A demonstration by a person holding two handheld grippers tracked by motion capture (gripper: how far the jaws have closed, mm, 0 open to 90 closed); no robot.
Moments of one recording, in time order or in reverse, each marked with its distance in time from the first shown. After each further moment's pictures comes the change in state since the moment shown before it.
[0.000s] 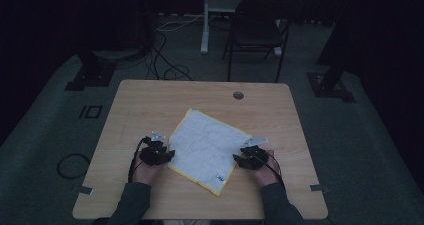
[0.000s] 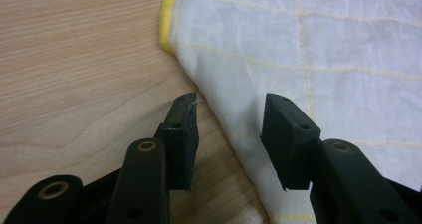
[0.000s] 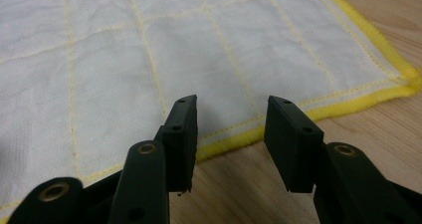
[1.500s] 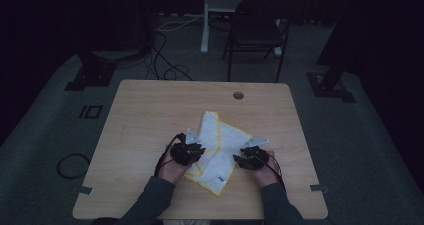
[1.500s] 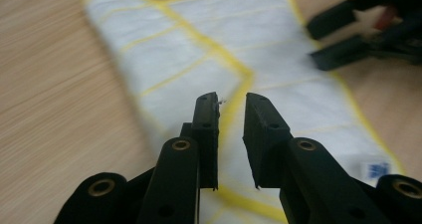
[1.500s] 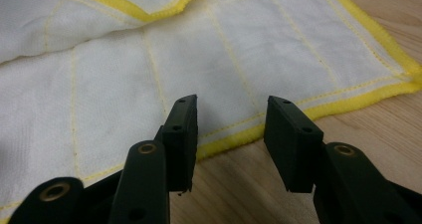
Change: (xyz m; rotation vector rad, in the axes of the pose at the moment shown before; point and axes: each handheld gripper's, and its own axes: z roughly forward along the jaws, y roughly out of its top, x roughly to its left) left arm -0.091 0.046 -0.003 -0.076 -0.110 0.289; right arm -0.001 -0.003 0.000 -0.009 0.013 0.009
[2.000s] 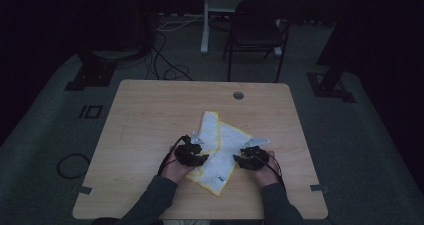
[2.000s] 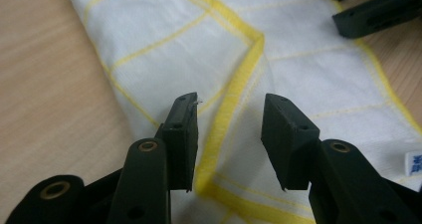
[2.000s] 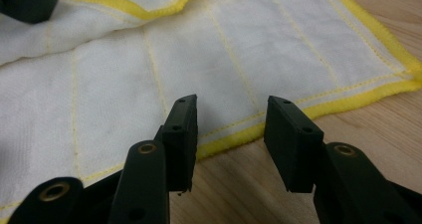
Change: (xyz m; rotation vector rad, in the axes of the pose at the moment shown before) left arm -0.001 -0.010 0.033 0.102 -0.067 0.001; right arm -0.001 -0.001 0.000 -0.003 0.006 0.012
